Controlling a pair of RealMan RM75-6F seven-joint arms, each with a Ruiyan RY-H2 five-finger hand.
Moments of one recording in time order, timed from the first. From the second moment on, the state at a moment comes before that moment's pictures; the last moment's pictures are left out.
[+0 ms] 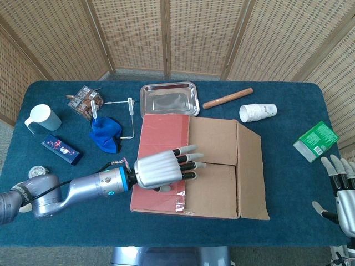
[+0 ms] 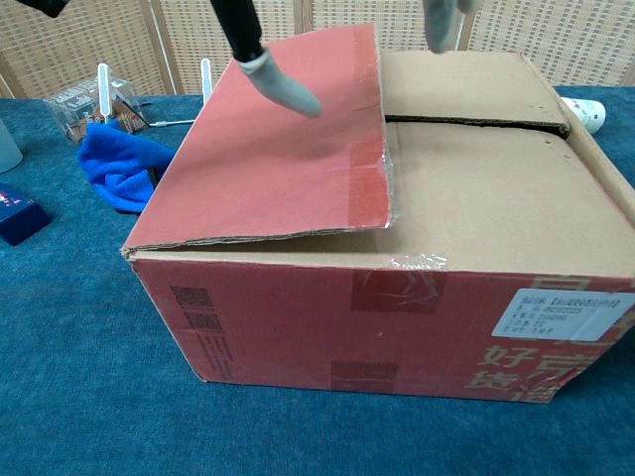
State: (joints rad) left arm -1.11 -1.07 -0.24 -1.82 1.81 0.71 -0.14; right arm 0.00 -0.95 0.06 -1.82 -1.58 1.63 -0.08
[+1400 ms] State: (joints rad) left arm -1.34 -1.31 -0.24 -1.74 1.54 0.53 0.18; right arm -0.01 -0.92 0.06 -1.81 -1.59 1.63 0.02
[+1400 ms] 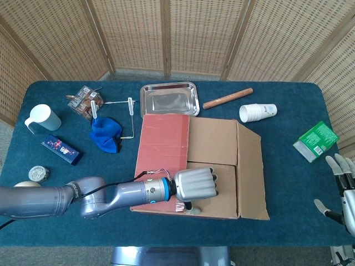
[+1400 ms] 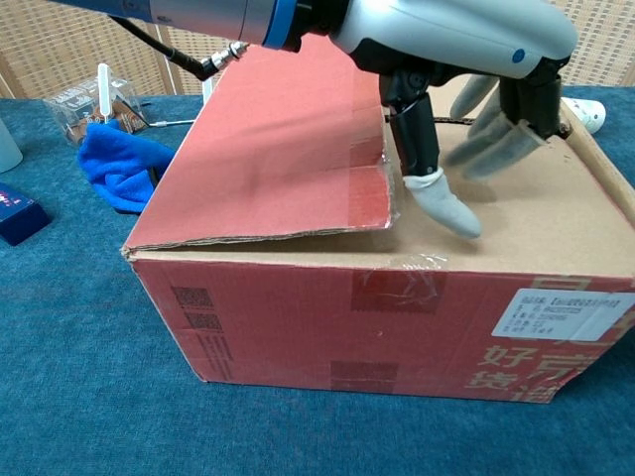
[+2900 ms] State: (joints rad) left arm -1.37 -1.28 -0.18 -1.79 1.41 0.57 0.37; right arm -0.02 -0.92 0.07 -1.81 -1.62 1.68 0.05
